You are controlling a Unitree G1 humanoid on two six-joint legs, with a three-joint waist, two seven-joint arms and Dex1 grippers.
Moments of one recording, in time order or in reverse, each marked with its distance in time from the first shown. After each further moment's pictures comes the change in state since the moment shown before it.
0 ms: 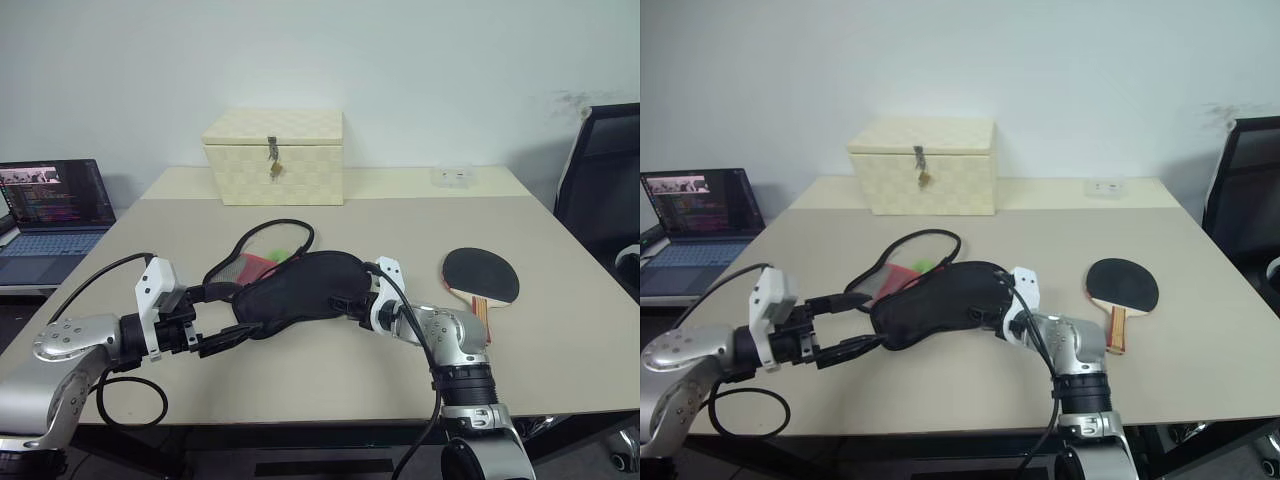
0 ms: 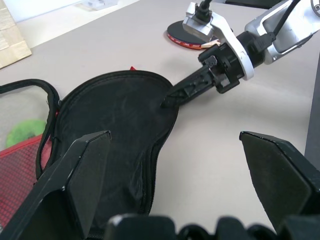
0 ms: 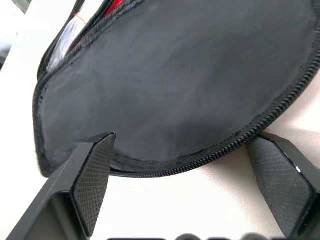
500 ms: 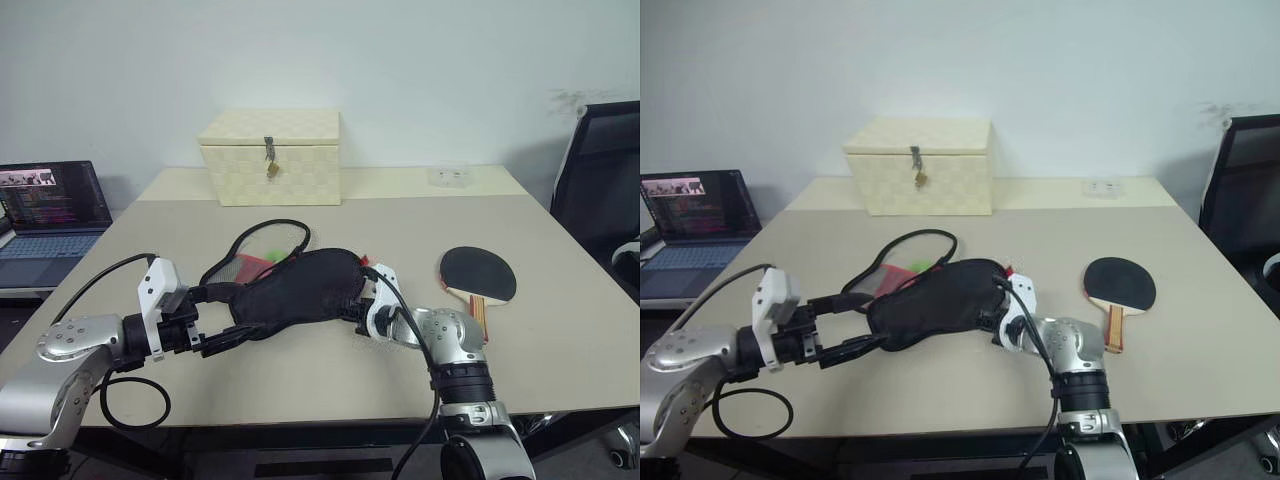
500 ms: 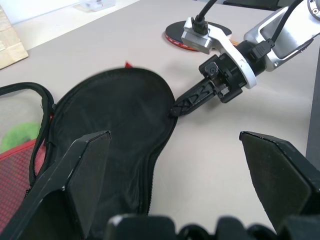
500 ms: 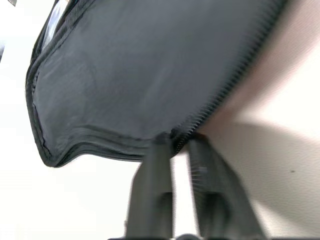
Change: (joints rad) left arm -0.001 -0.007 -0.007 0.003 0.005 -0.005 0.003; right arm -0.006 0.002 0.008 0.057 0.102 0.016 -0.077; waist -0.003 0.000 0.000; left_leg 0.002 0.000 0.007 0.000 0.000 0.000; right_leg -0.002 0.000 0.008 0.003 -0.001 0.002
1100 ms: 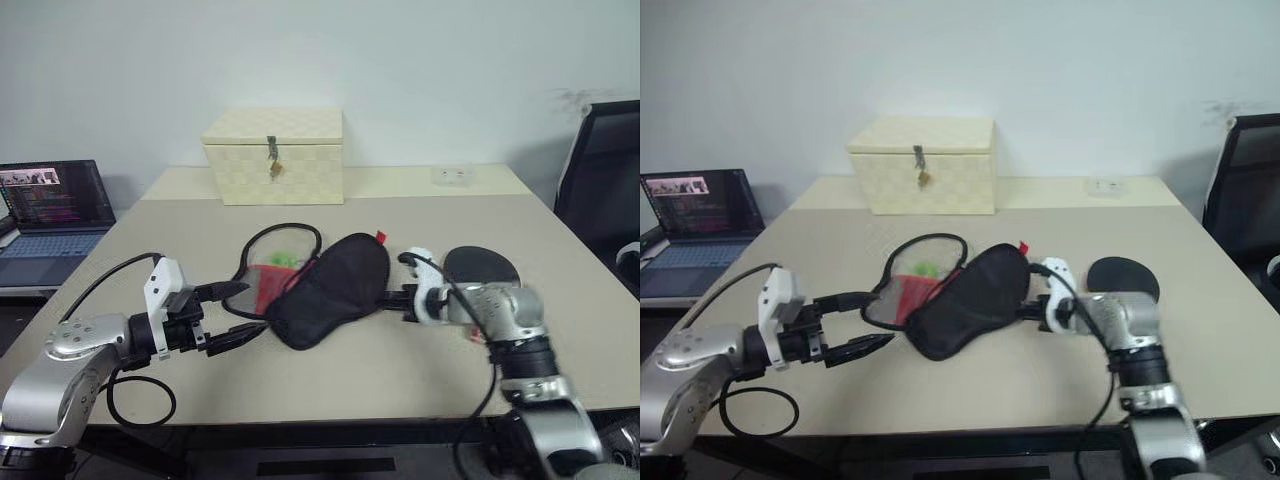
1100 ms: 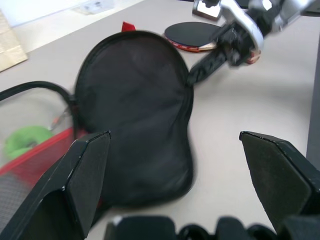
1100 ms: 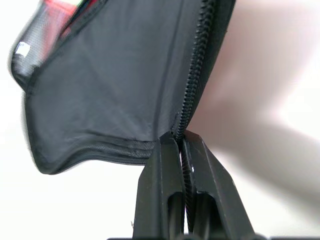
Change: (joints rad) left arm -0.021 -0.013 -0.031 0.003 0.004 -0.016 0.000; right arm -0.123 -0.602 0.206 0.028 0.002 0.101 0.428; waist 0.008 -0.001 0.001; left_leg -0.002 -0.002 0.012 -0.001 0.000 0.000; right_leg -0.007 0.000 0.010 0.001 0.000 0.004
